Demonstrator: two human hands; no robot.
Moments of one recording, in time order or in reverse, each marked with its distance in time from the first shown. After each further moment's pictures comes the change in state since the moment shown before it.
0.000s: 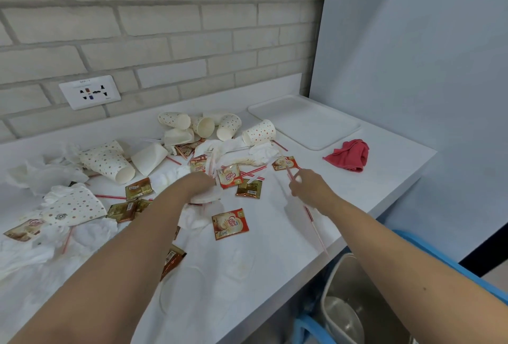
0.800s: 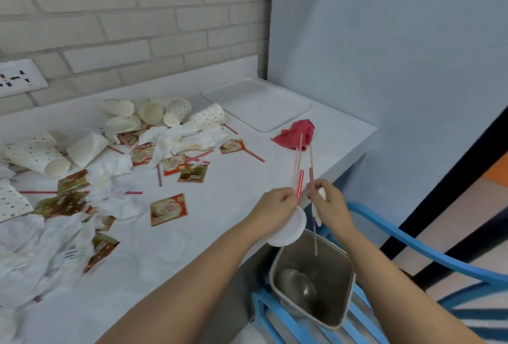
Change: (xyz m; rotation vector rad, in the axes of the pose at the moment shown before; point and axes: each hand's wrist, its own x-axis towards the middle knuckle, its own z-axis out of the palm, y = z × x) left_hand -0.115 0.159 0.168 -0.418 -0.203 0.562; right_hand -0.058 0.160 -0.051 0.377 0.319 -0.032
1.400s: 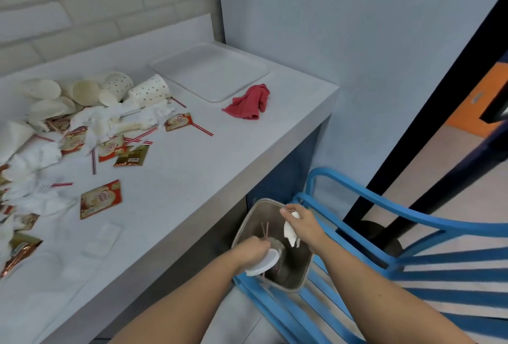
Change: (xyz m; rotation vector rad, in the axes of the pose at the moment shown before) left_hand 0.009 -0.082 0.130 0.075 -0.349 -0.604; right_hand -0.027 0.134 -0.020 -0.023 -0.223 0.443
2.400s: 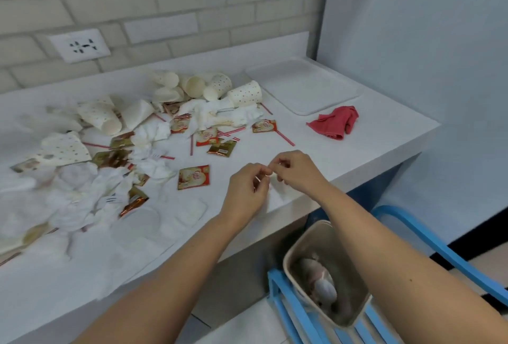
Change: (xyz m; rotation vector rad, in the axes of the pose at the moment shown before) left_hand -0.098 -0.017 -0.137 -0.049 1.005 0.612; right_hand -0.021 -0.212 0.072 -0.370 -0.260 -0.668
